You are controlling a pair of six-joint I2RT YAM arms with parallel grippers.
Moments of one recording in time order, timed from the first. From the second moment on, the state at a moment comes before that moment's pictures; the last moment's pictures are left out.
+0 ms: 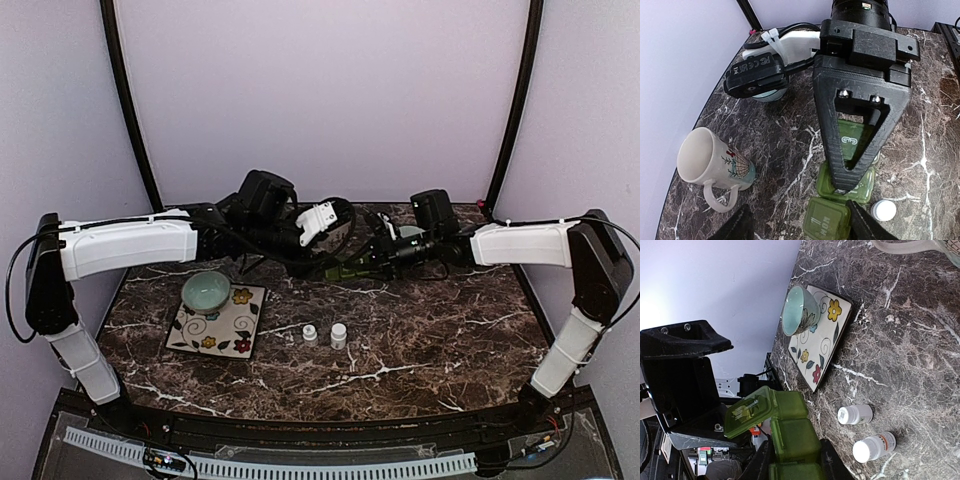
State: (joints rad) left arm -0.88 1.69 1.38 -0.27 0.10 0.42; right arm 0.59 1.68 1.05 0.03 -0.92 0.79
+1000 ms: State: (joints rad) left arm -0.88 1.78 1.46 -0.25 0.04 0.43; right arm 0.59 1.57 0.92 0.13 -0.89 0.86
